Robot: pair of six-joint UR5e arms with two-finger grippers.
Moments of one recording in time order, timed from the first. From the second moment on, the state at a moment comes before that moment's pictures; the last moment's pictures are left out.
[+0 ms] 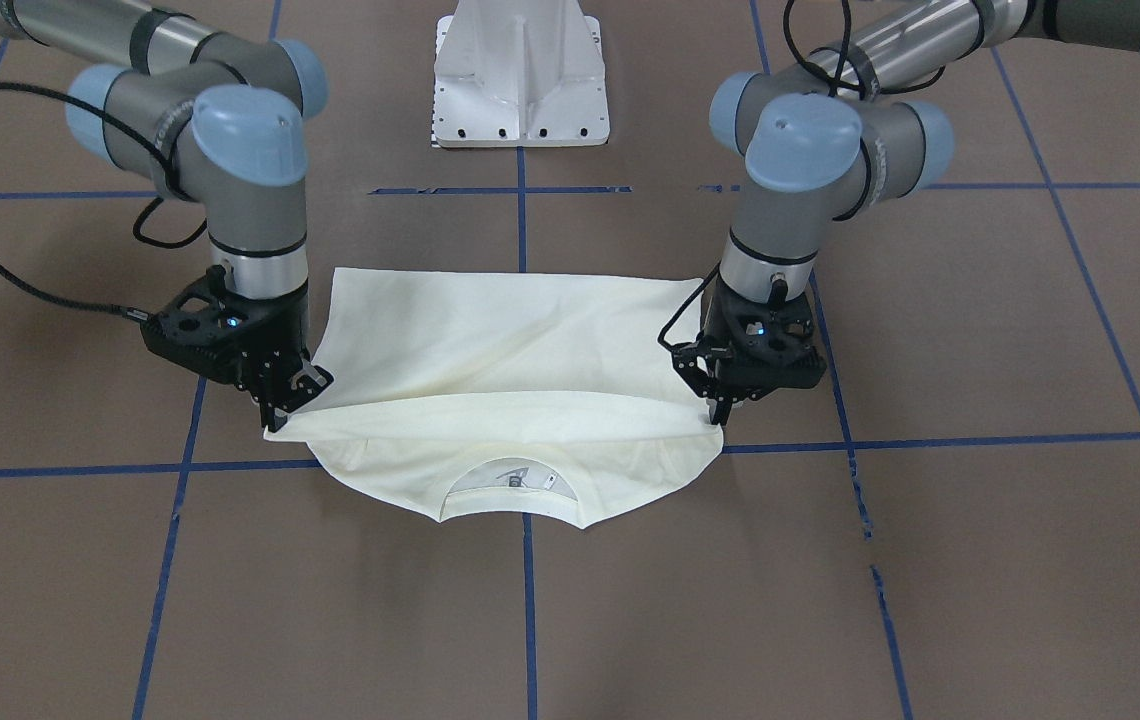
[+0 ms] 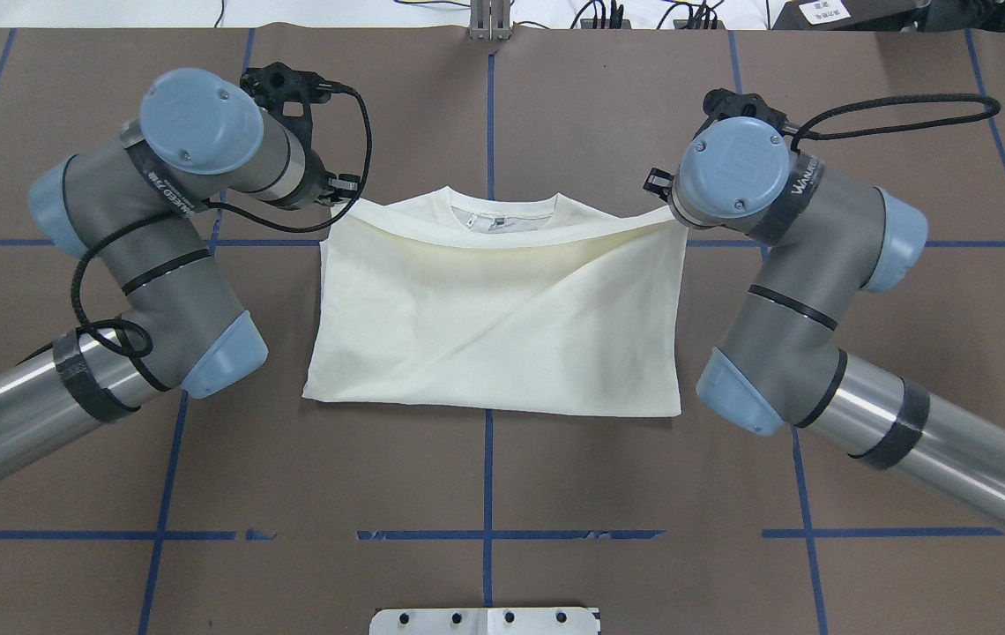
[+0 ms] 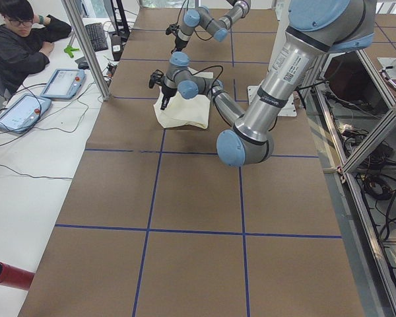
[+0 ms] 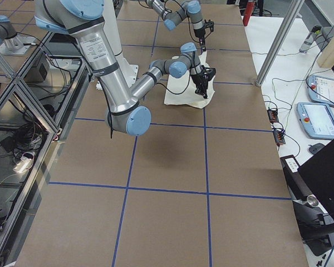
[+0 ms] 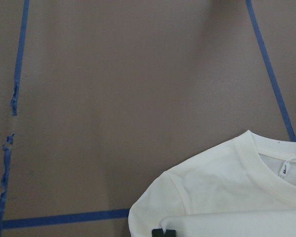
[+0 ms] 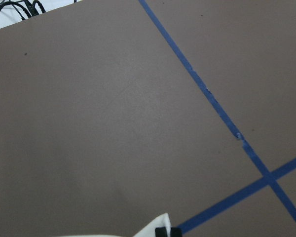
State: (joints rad) left arm -0.73 -2.19 -1.53 -1.88 -1.75 -1.00; right arm 0.69 -1.02 1.62 -1.48 1.55 1.53
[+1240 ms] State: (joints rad) left arm -0.69 -1.99 -1.69 -2.04 -1.78 -0.87; right arm 0.75 -1.02 1.59 -1.35 1.71 1.32
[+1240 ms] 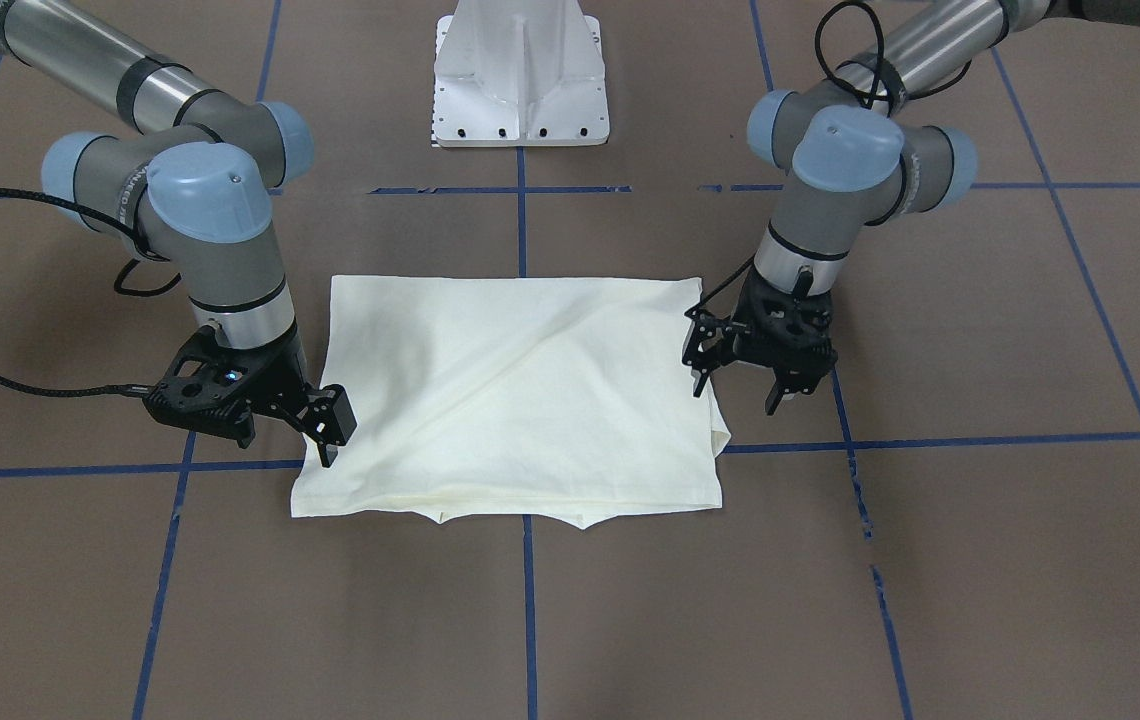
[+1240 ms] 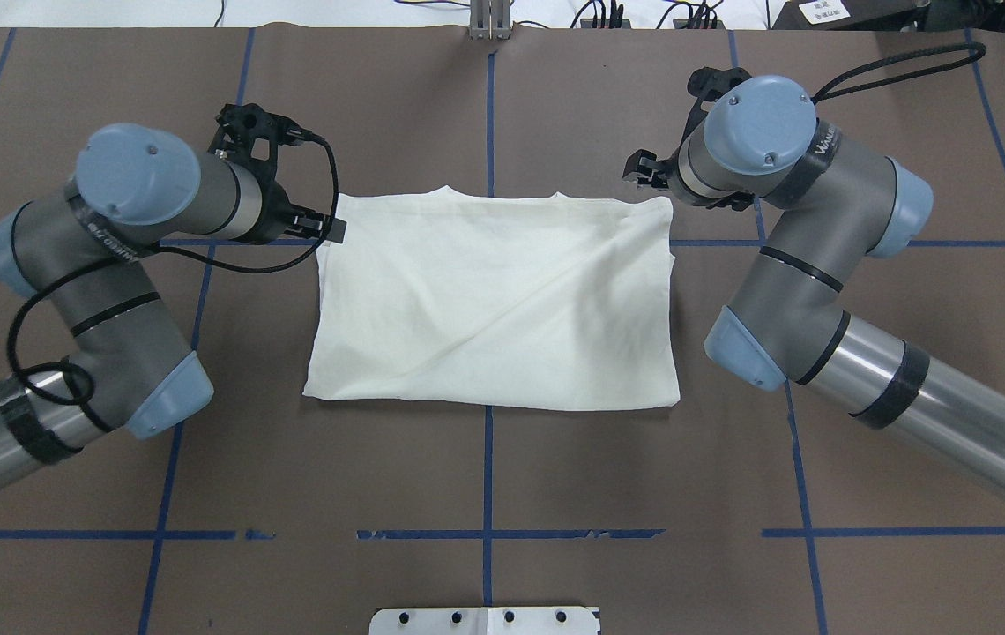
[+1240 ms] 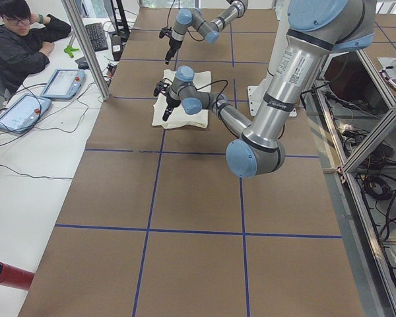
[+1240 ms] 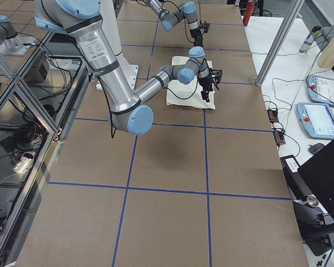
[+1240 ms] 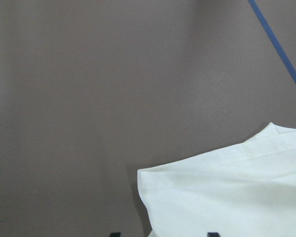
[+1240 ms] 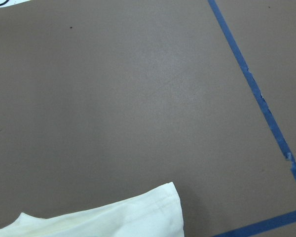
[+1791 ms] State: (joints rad) left arm -0.47 -1.77 -1.85 -2.17 -1.65 -1.13; right arm 0.75 -1.03 1.61 -1.35 1.71 1.31
